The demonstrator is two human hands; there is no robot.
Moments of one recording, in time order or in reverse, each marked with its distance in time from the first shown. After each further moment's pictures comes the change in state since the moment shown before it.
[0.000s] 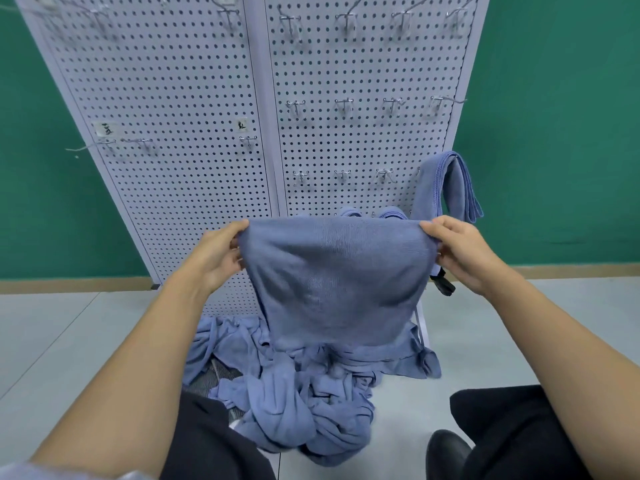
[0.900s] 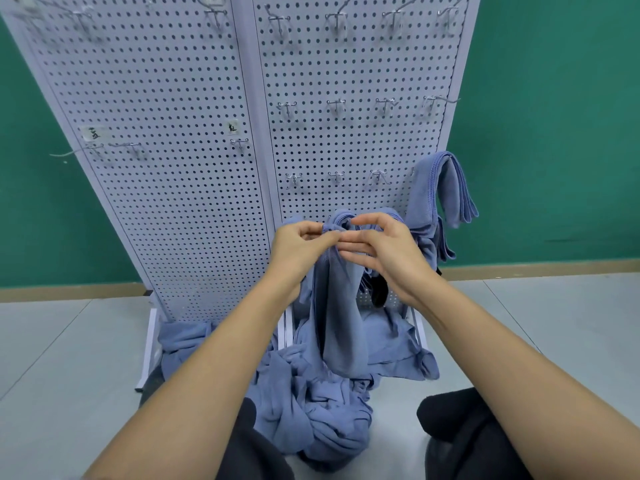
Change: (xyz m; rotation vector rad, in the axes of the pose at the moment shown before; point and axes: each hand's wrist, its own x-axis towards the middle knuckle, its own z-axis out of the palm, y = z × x) left_hand -0.038 -0.017 0.109 0.286 -0.088 0.287; right_hand -0.031 -0.019 0.096 0.187 -0.132 -0.007
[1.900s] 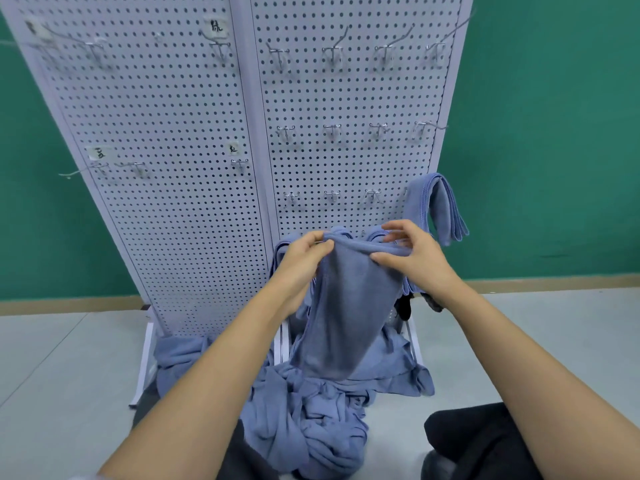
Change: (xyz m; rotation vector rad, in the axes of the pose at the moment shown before) left_hand 0.014 -0.001 0.008 -0.177 -0.201 -0.027; right_hand 0.020 -0.006 -0.067 -0.720 0.096 -0.260
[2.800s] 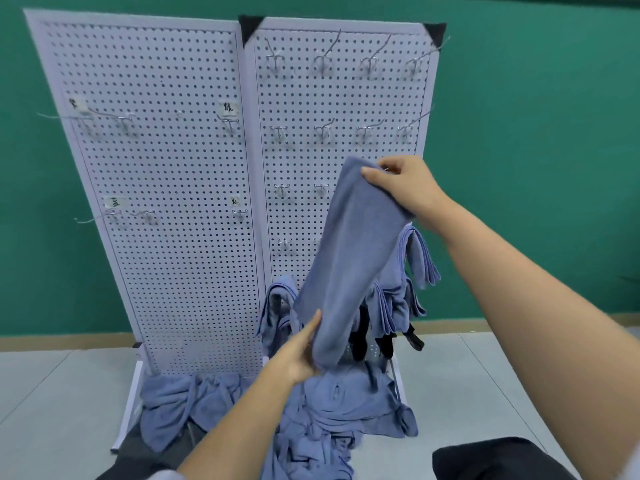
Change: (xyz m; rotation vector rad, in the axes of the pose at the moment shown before) left_hand -0.027 -0.040 0.003 -0.498 0.002 -0.635; right_hand 0.061 -0.163 -0.079 -0.043 0.094 -0.216
